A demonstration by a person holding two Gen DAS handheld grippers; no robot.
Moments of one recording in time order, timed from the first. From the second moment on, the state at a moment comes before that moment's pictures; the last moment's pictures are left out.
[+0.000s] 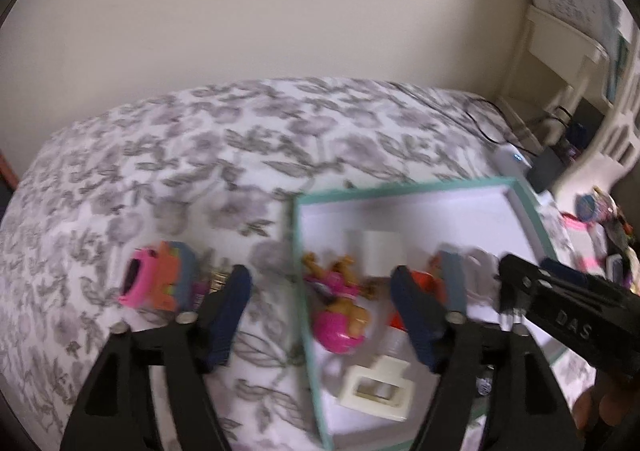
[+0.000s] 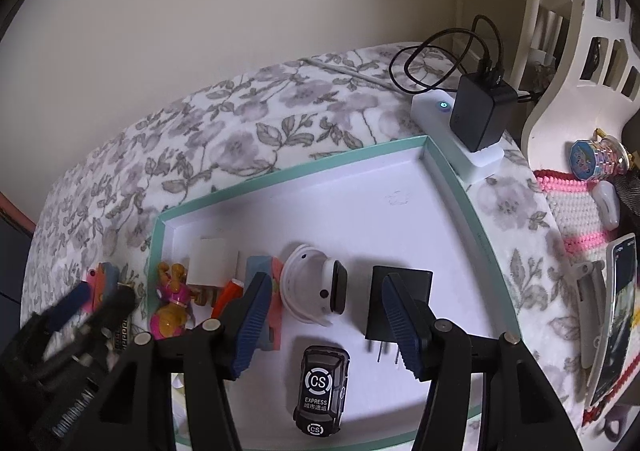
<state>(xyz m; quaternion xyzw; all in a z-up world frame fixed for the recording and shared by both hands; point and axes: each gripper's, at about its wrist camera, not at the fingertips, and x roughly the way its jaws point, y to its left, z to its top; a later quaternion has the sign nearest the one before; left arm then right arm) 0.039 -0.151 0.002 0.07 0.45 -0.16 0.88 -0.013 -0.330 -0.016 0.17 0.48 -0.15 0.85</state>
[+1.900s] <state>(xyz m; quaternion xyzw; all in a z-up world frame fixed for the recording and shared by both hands) 0.092 0.055 0.012 -0.17 0.41 0.08 0.89 0.012 -0.224 -0.003 0.13 0.42 0.00 0.90</state>
